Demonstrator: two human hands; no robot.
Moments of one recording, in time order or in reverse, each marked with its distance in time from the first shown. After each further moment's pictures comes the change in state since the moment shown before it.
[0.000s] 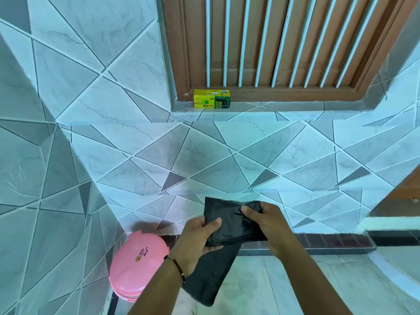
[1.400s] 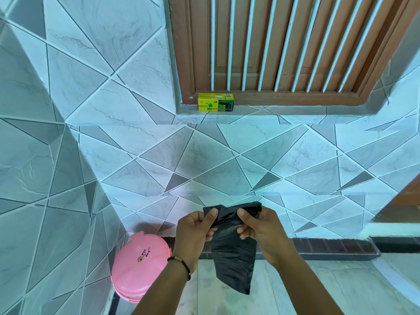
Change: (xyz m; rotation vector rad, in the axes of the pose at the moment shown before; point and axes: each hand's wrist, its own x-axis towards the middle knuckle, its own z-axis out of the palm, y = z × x) left_hand -0.005 0.000 0.004 0.063 0.332 0.258; right_hand -0.016 0.004 0.012 0.138 -0.110 -0.097
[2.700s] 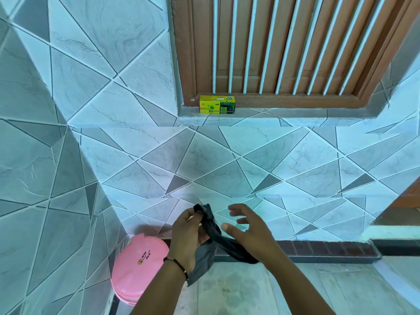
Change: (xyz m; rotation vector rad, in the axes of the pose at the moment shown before) left_hand 0.001 0.013 -0.009 -0.294 0.034 -0.185; right_hand 0.000 0.009 0.015 -0.646 -0.035 -0.081
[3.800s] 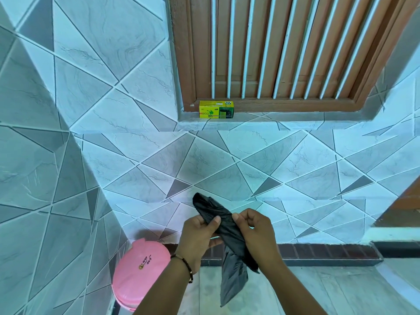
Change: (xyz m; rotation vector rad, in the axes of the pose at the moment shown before) left_hand -0.001 -0.004 0.005 0.188 -0.203 0.020; right_hand 0.000 0.002 0.008 0.205 0.293 -0.053
